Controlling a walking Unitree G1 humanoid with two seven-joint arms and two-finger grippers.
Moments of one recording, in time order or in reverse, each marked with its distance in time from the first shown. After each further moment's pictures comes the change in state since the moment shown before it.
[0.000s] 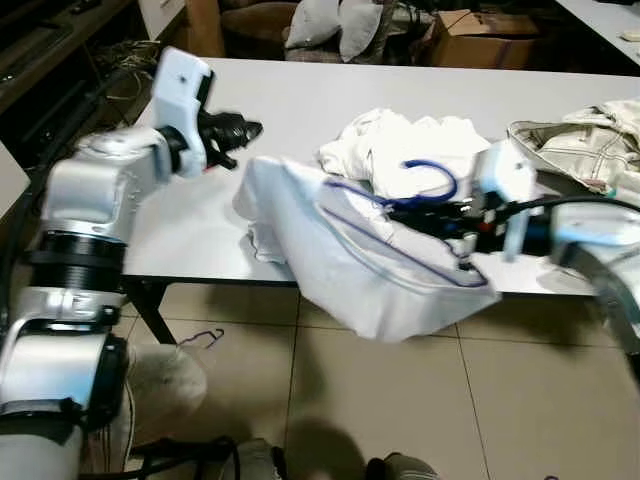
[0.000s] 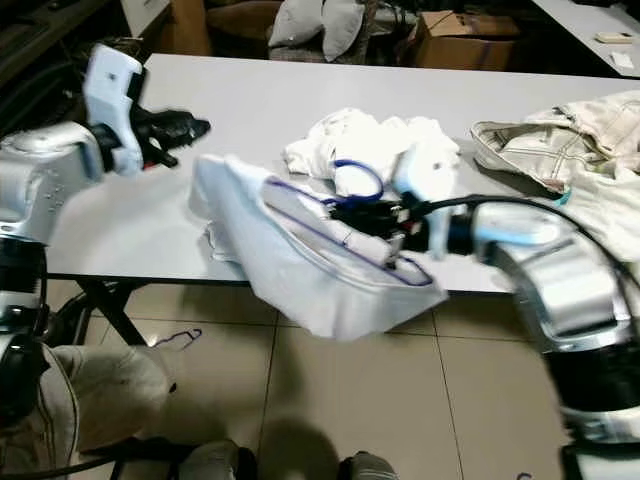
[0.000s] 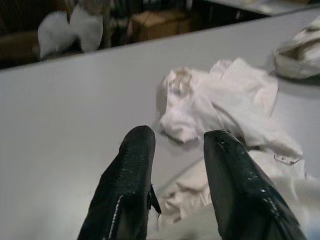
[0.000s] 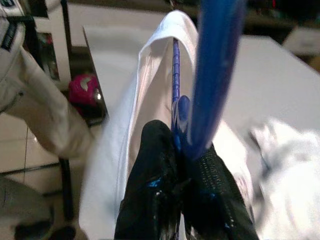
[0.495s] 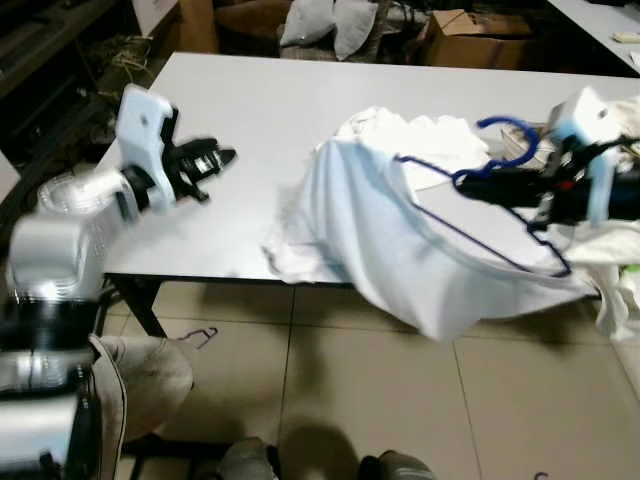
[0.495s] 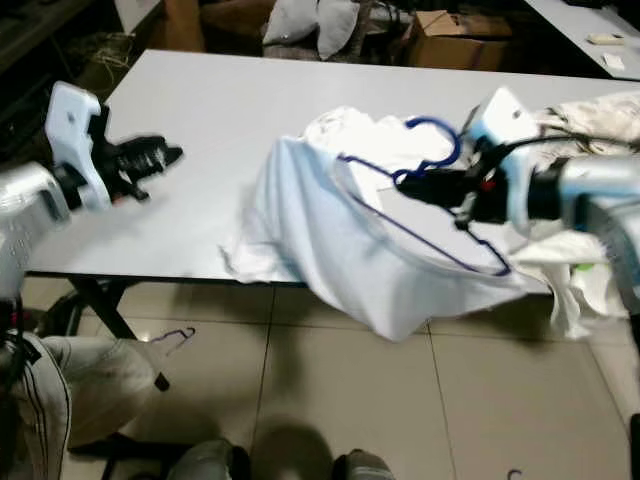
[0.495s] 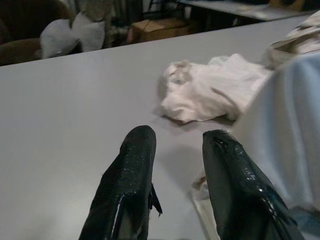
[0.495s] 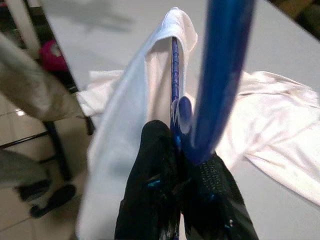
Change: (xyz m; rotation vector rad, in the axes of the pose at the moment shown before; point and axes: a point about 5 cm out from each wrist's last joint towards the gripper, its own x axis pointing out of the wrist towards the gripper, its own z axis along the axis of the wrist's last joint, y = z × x) left arm -0.035 -0.010 -0.039 0.013 -0.036 -0.013; right arm -0.050 -0.032 0.020 0.083 0.172 -0.085
